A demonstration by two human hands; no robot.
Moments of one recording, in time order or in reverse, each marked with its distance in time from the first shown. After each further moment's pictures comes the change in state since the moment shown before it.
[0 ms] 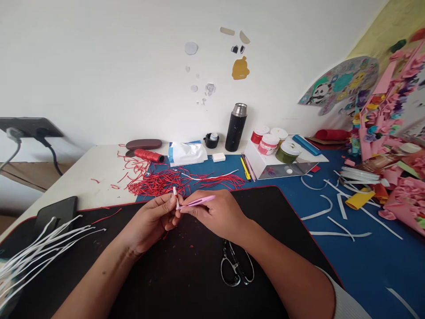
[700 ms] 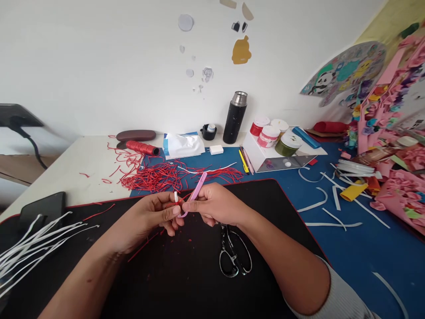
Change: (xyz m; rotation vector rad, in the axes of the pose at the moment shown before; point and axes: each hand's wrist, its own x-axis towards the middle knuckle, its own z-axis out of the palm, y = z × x) left_hand -0.011 0.013 -0.003 0.282 -0.068 -0.138; right_hand 0.007 0.006 -0.009 0.588 -0.343 0.733
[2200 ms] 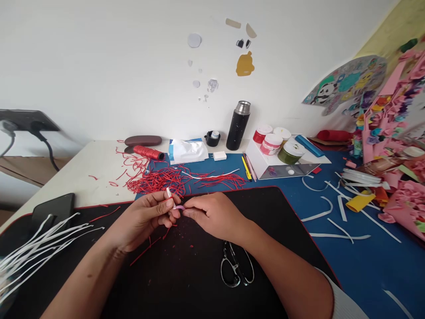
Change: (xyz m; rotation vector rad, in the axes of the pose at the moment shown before) left_hand 0.001 0.001 -0.012 -0.205 0.118 0.088; right_hand -0.001 0.006 0.010 -0.755 0.215 -0.467
